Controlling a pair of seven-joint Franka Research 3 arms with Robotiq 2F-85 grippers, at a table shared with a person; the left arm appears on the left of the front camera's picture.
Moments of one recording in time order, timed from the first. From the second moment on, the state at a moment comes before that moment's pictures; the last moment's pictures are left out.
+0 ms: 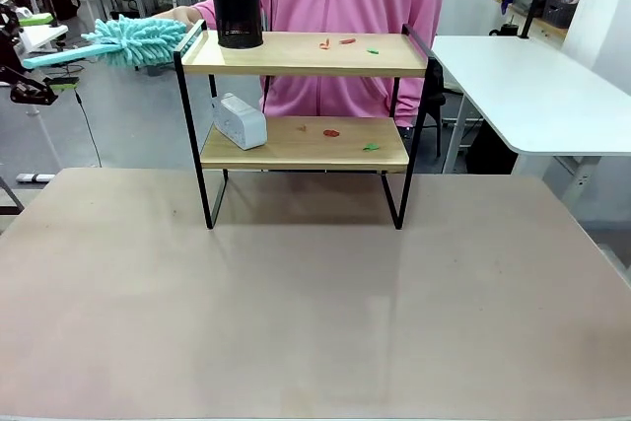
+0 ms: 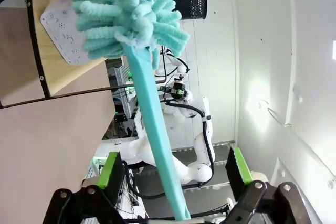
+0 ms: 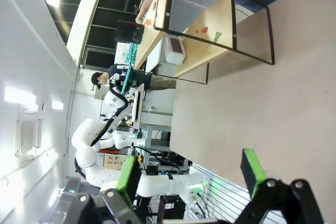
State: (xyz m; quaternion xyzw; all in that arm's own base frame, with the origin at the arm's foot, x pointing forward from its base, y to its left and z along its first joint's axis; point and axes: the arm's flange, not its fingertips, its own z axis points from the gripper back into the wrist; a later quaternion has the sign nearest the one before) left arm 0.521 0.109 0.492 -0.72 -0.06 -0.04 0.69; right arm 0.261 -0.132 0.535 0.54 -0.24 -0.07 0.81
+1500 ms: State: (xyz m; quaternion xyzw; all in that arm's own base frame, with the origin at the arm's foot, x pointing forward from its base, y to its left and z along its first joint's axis) left arm 0.526 0.096 0.498 -0.67 -0.08 -0.03 0.74; right arm 0.261 -0.132 0.534 0.54 -0.24 -0.07 0.80
